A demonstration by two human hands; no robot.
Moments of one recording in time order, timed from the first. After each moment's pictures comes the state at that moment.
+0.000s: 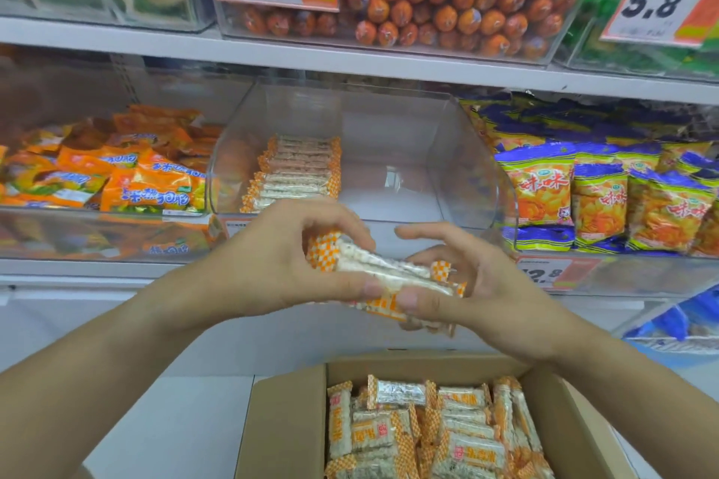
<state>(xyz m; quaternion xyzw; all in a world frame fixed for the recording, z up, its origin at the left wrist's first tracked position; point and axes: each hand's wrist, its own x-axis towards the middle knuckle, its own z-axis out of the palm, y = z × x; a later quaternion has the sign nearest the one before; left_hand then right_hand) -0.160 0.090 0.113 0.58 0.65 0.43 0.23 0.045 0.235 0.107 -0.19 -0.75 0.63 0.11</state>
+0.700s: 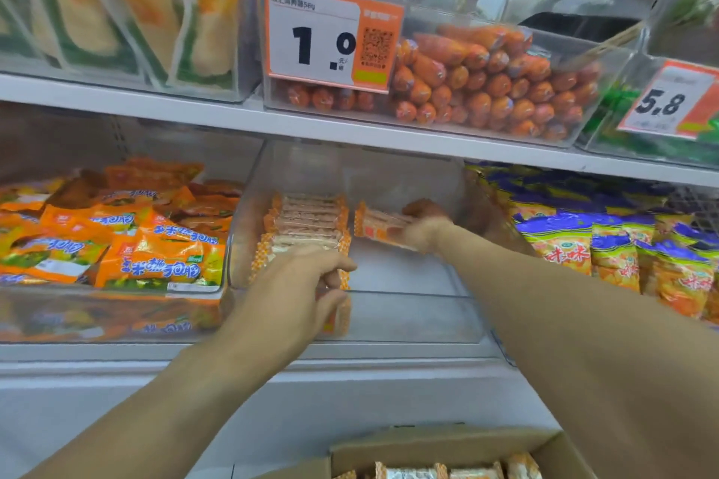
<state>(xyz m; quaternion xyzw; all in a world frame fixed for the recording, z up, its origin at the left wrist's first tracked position) -0.216 0.116 0.076 0.58 0.71 0.40 -0.02 -0.148 0.386 0.081 -0.47 -0.69 0.53 0.17</state>
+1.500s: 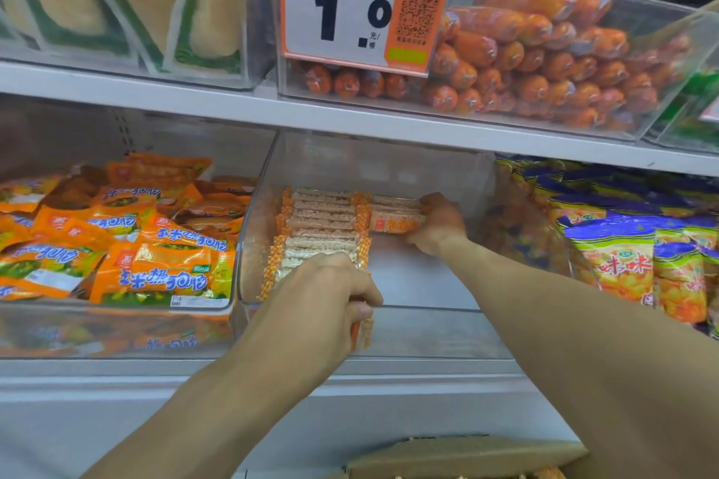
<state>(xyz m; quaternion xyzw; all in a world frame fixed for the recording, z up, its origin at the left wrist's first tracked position) -0.222 0.122 0.082 0.56 0.75 0.35 0.05 -0.187 0.413 0.029 -0.50 -0.81 0.23 0.20</state>
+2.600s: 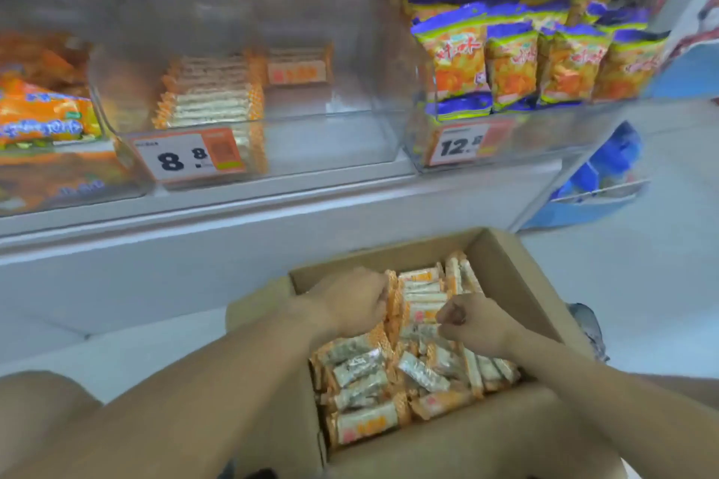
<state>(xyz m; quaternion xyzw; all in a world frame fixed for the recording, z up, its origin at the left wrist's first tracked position) -0.052 0.131 -0.047 0.67 0.69 0.04 0.27 0.173 0.231 -0.085 -0.47 -0.79 0.36 -0.13</state>
